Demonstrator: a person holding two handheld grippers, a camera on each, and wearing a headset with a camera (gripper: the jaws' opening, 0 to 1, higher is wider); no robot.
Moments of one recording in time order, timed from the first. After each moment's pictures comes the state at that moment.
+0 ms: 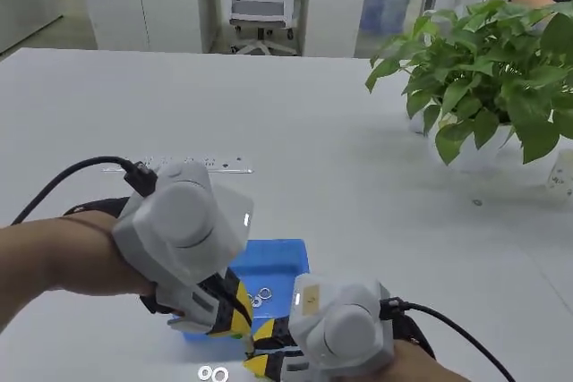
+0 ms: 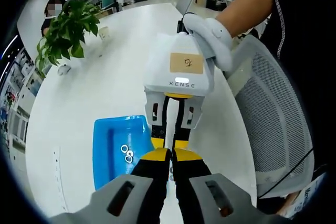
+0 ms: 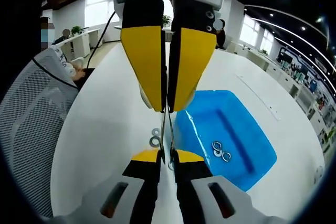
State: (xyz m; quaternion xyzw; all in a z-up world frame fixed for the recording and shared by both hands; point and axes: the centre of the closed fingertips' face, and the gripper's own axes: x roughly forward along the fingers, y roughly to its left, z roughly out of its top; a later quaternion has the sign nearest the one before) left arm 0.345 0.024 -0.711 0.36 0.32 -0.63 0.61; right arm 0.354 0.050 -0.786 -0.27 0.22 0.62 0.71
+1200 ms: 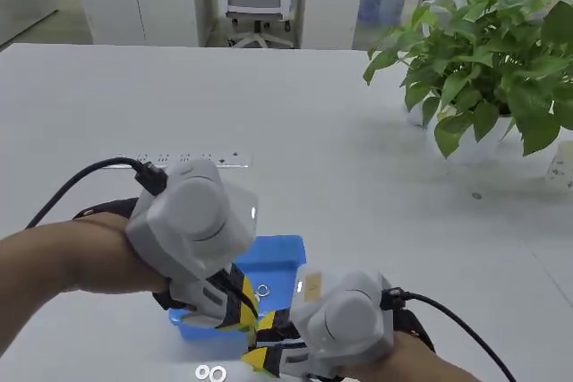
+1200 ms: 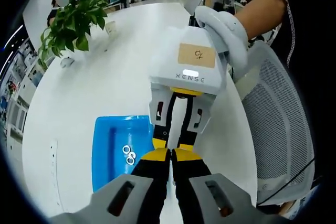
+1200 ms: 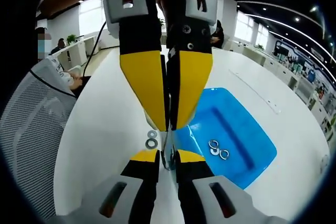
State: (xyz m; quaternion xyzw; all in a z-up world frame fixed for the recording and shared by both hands) left arm 0.358 0.016 -0.719 0.34 0.34 -0.62 0.63; right arm 0.361 0.047 -0.780 -0.23 0.23 0.61 0.72
